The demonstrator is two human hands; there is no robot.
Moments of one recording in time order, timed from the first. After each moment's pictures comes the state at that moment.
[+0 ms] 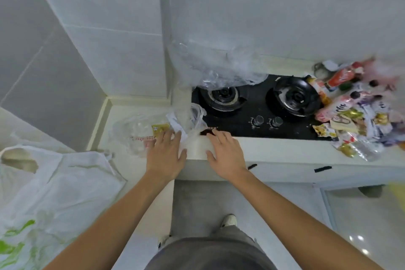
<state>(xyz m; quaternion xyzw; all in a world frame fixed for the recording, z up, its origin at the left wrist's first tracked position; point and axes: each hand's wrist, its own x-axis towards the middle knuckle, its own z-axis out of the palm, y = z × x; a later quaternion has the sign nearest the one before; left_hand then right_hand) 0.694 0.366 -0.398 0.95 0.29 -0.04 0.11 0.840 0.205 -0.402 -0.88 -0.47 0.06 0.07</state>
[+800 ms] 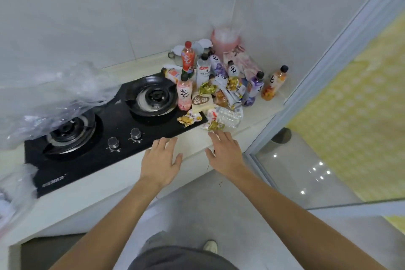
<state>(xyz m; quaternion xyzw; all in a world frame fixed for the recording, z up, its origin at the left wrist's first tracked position) 1.030 -0.016 -0.379 0.99 0.05 -0.03 0.13 1.106 -0.229 -0.394 -0.97 -0.20 0.06 0.12</state>
